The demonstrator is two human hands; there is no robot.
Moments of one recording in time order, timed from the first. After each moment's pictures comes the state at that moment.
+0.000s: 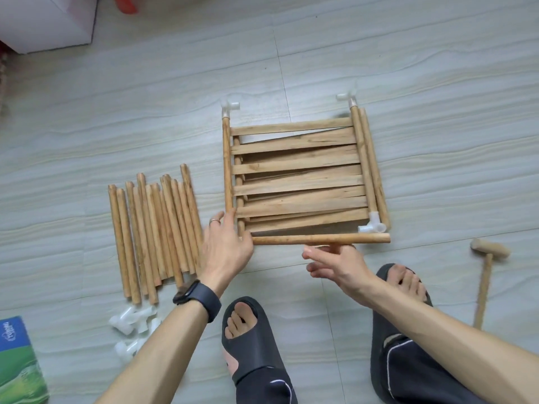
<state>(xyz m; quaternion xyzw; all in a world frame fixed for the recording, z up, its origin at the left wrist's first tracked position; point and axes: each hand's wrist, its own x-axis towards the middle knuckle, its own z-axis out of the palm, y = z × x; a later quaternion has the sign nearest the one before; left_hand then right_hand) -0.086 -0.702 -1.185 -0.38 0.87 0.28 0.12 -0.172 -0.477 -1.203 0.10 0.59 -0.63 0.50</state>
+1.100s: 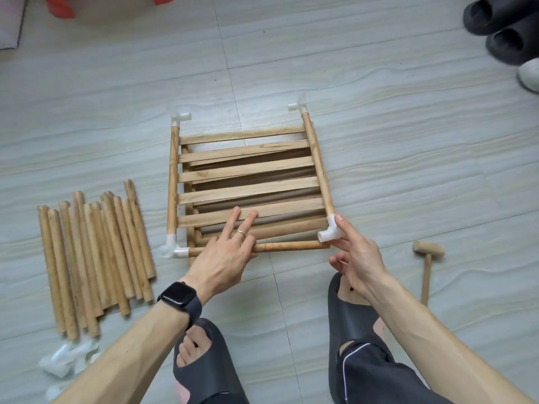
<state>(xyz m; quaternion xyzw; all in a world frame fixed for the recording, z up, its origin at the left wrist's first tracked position) -0.134 -0.657 -1.207 0.04 0.98 0.08 0.20 -0.239 -0.408 -1.191 0.30 0.60 -0.67 0.33</state>
